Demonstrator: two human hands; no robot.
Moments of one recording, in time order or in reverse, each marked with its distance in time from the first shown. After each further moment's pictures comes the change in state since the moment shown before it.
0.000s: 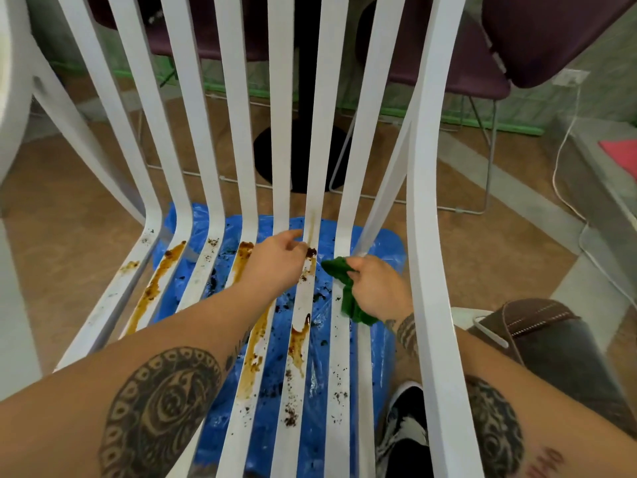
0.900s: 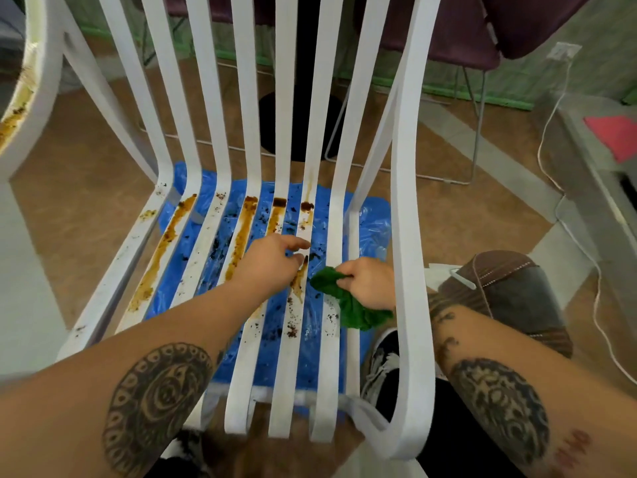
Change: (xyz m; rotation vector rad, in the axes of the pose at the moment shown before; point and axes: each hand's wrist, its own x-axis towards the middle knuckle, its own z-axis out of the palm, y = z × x) left_hand -0.094 -0.028 0.004 0.162 -0.062 0.080; right_hand -0.088 -0.005 0.014 -0.070 -0.245 -0.024
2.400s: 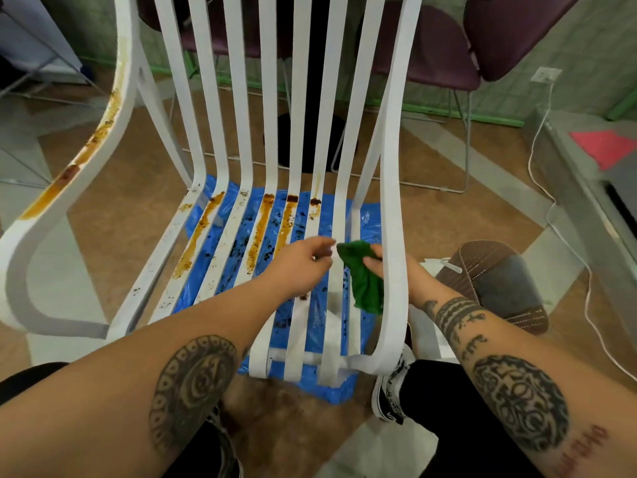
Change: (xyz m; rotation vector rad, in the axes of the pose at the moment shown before) left_hand -0.092 0.029 -0.001 -0.157 -0.152 0.103; right_hand -0.099 -0.009 -0.014 0.659 0.130 -0.042
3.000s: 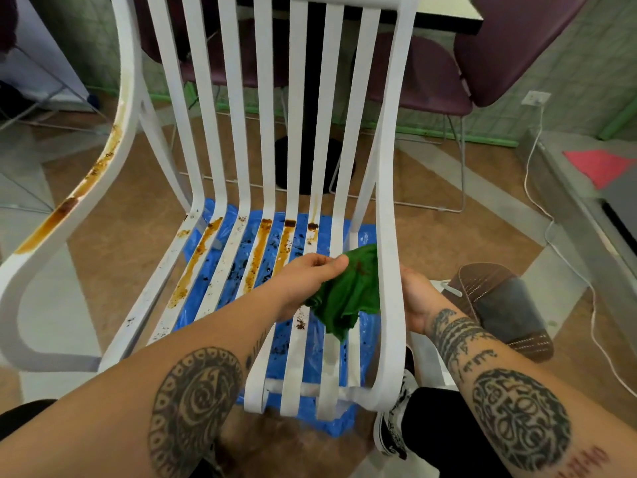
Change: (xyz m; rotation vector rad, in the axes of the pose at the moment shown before) left_hand 0.018 0.023 -0.007 -0.499 -0.109 -0.250; right_hand -0.003 -0.015 -0.009 0.865 0.030 0.213
